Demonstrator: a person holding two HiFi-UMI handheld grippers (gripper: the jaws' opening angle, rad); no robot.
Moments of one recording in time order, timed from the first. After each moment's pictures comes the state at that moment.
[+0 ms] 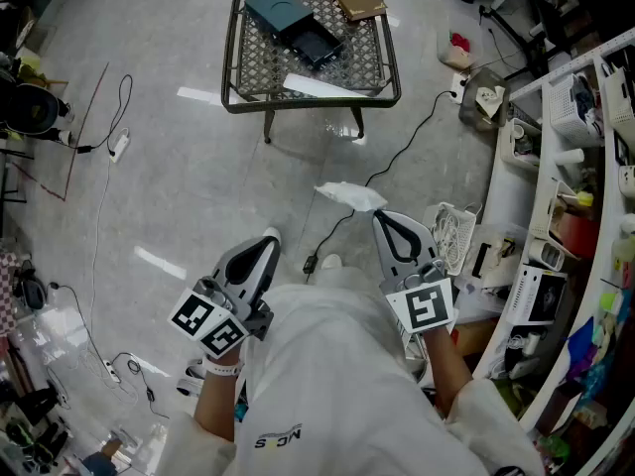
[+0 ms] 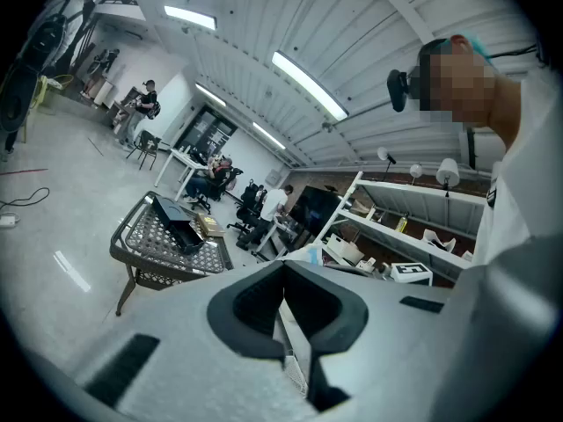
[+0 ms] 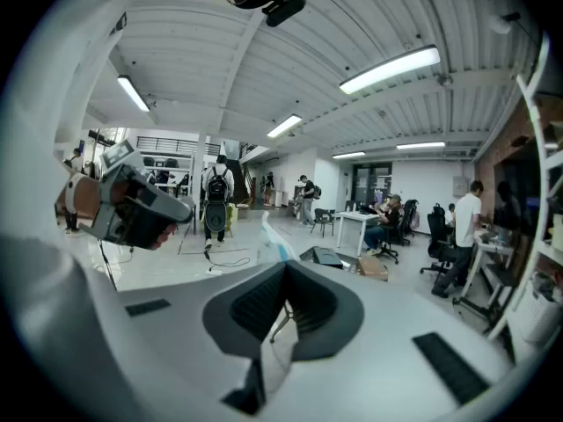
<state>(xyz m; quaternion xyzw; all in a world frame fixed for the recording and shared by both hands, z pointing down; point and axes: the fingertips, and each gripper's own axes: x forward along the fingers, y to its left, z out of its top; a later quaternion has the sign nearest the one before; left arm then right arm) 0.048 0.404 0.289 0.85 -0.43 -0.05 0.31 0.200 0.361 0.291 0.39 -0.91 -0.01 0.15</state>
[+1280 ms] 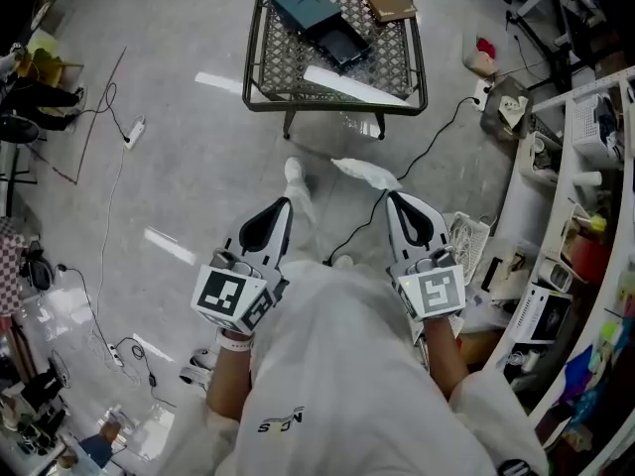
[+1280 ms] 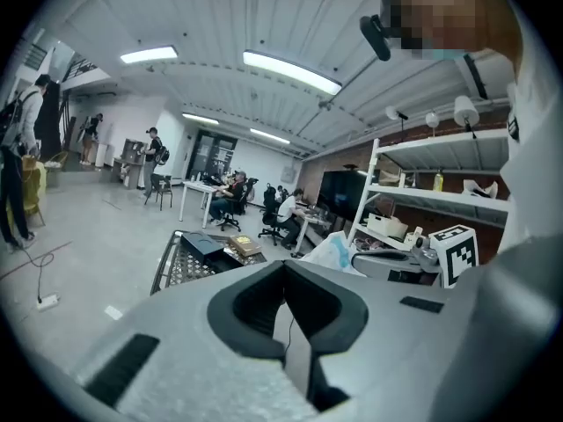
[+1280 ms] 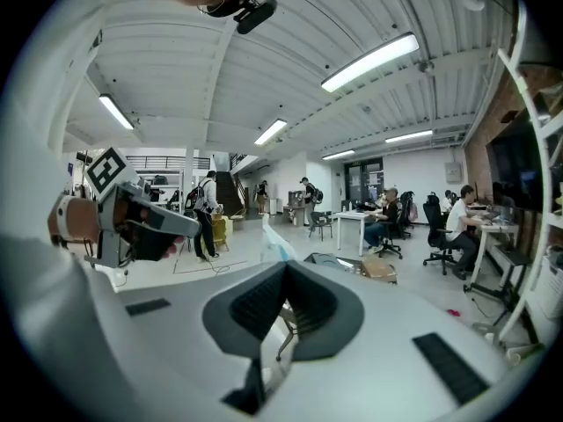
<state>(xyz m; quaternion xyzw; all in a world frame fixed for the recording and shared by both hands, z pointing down) 0.026 0.313 0.292 0.83 -0.52 0.06 0.20 0.185 0.286 0.300 0.41 -0.90 0.05 0.11</state>
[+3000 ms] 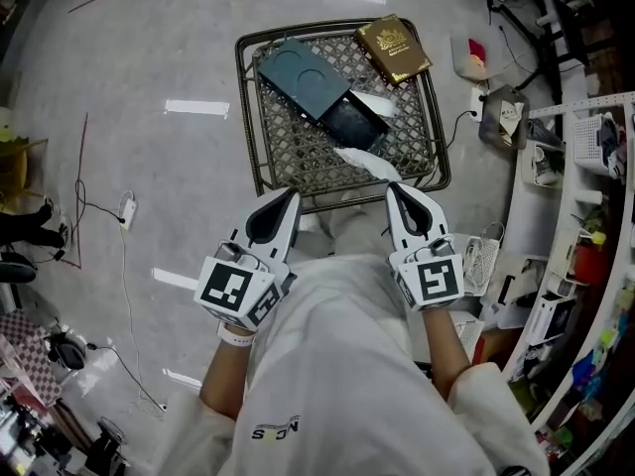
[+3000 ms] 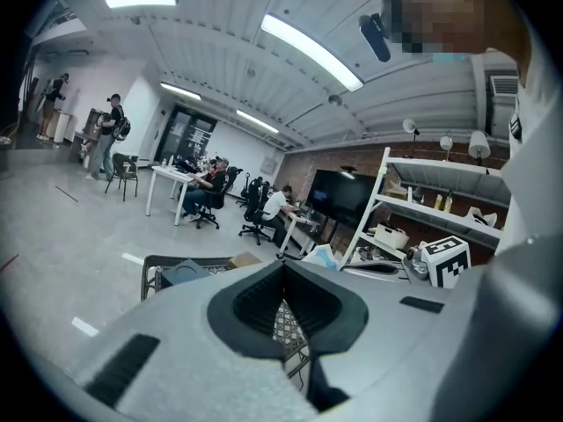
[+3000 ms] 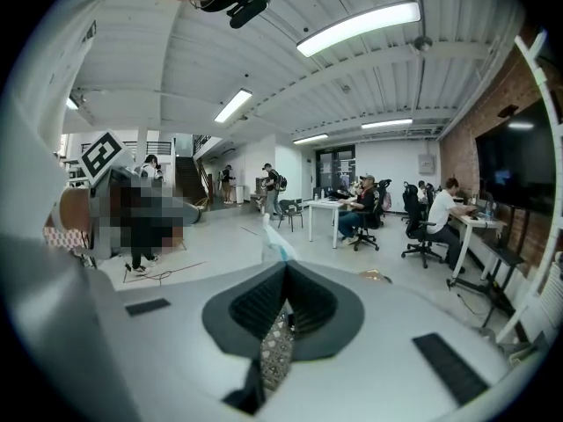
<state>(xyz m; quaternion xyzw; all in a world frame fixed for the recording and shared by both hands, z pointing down) -0.100 -0.043 0.294 0.88 -0.41 0.06 0.23 0.047 -0.039 0.316 0.50 -0.85 0.08 0.15</state>
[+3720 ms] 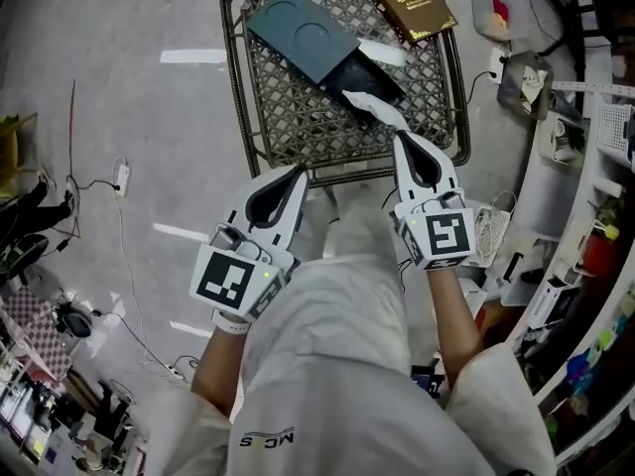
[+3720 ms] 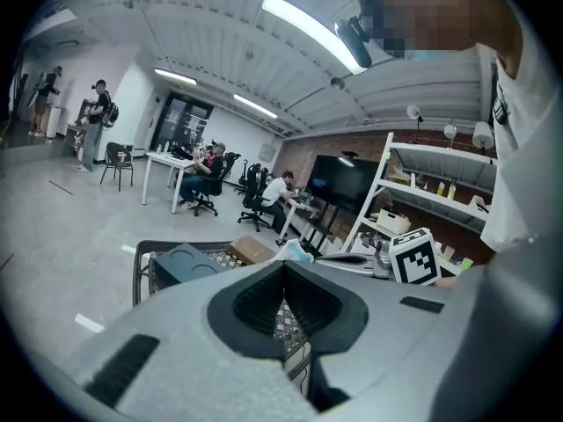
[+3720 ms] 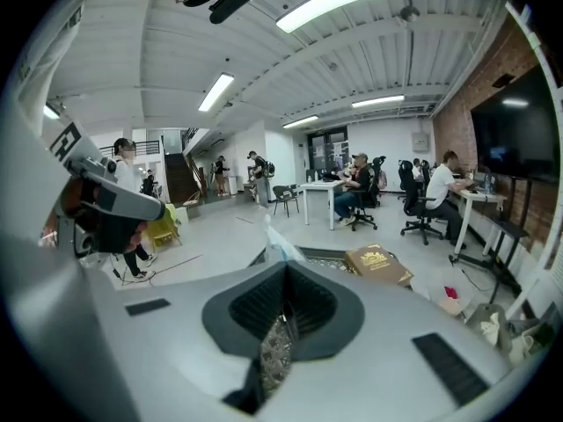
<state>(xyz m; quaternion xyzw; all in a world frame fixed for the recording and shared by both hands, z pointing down) -0.079 -0.076 0.355 0.88 -0.39 0.09 0.24 0.060 -0.110 0.407 0.51 -0.83 0.15 0.17</state>
